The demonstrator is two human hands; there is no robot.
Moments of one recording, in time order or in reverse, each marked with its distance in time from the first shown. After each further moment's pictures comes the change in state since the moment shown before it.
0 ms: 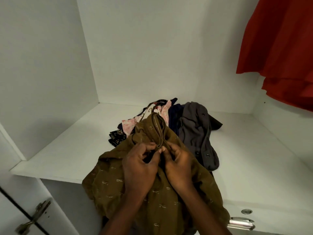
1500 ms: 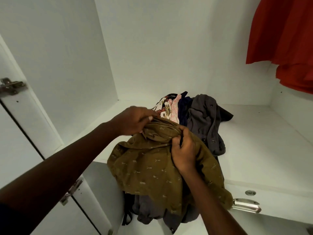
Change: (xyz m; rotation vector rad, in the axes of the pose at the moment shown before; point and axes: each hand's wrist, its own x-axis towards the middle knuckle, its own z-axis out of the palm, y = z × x) left_hand 0.128 0.030 -0.078 0.583 -0.890 0.243; right_hand -0.013 -0.006 0.005 -0.248 0.136 -0.052
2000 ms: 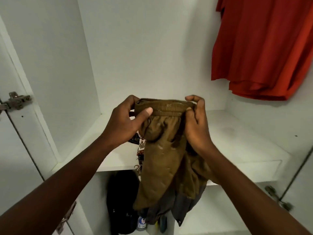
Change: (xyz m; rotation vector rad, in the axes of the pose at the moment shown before) left_hand -0.112 0.022 -0.062 -0.660 0.495 0.187; right_hand -0.043 -0.171 -0.037 0.036 0.136 -0.196
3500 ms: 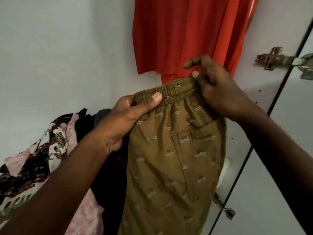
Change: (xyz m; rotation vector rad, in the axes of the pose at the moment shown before) left_hand 0.153 0.026 0.286 -0.794 -0.497 -0.327; right_hand 0.176 0.089 -0.257 -0.499 -0.098 -0.093
